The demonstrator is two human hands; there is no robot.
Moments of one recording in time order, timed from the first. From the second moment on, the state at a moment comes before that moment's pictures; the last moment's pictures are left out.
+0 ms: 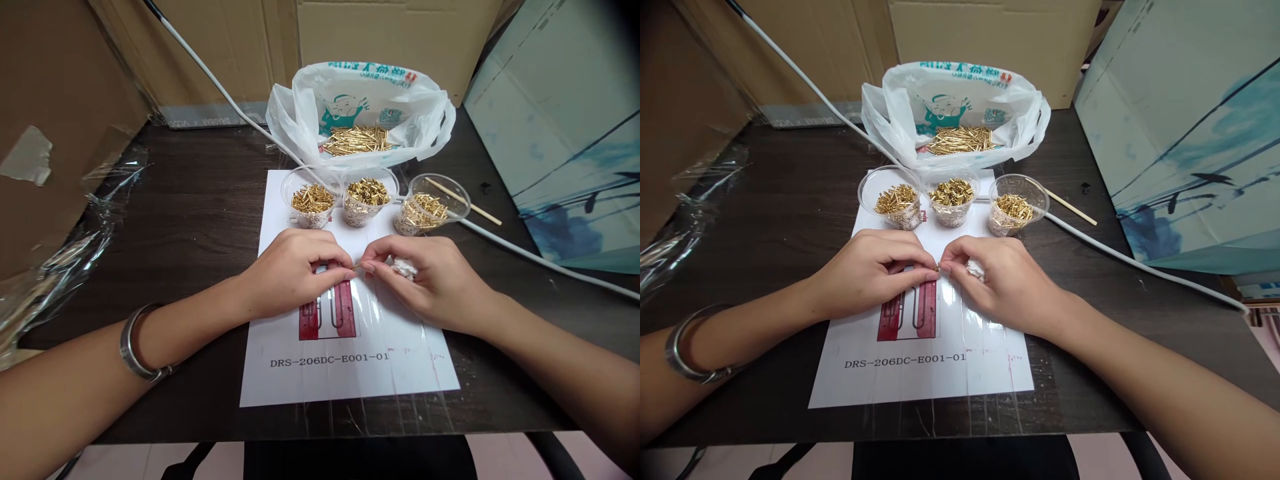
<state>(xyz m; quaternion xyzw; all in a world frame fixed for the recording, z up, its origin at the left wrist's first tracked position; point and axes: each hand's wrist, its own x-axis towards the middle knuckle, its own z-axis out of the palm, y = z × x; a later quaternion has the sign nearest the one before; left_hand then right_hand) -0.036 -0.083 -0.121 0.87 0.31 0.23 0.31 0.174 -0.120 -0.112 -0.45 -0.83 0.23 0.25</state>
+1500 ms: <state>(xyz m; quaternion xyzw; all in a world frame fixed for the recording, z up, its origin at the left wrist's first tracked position) -0.026 -0.093 -0.117 0.86 0.36 0.24 0.29 0.178 -0.117 -0.110 -0.45 -0.83 0.25 0.24</state>
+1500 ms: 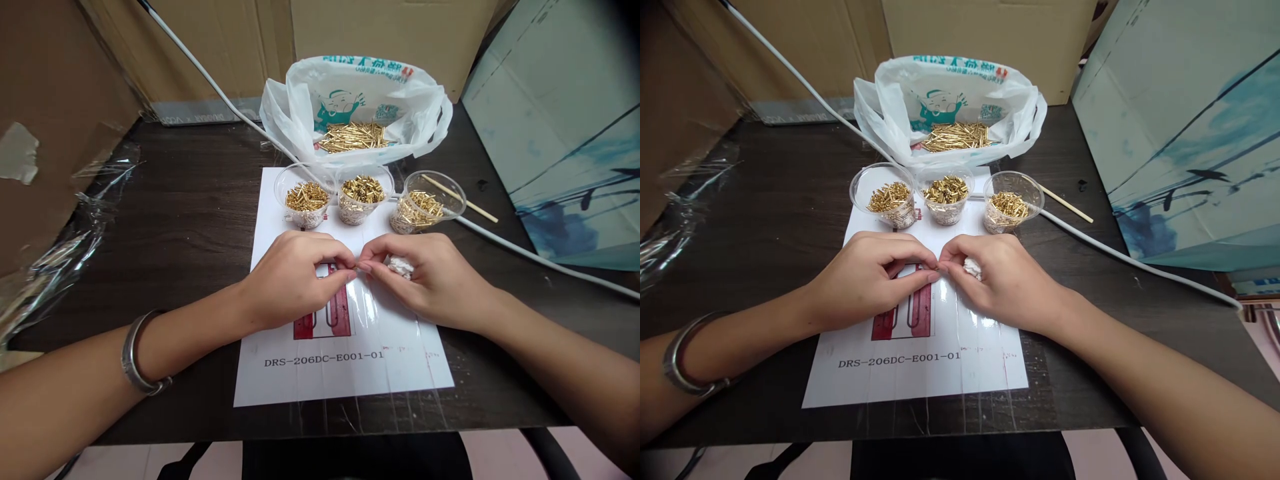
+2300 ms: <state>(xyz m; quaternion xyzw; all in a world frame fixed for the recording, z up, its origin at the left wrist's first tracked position) -0.026 -0.095 -0.122 0.84 0.34 0.26 0.32 0.173 -0.121 -0.106 -0.49 -0.81 0.25 0.19</state>
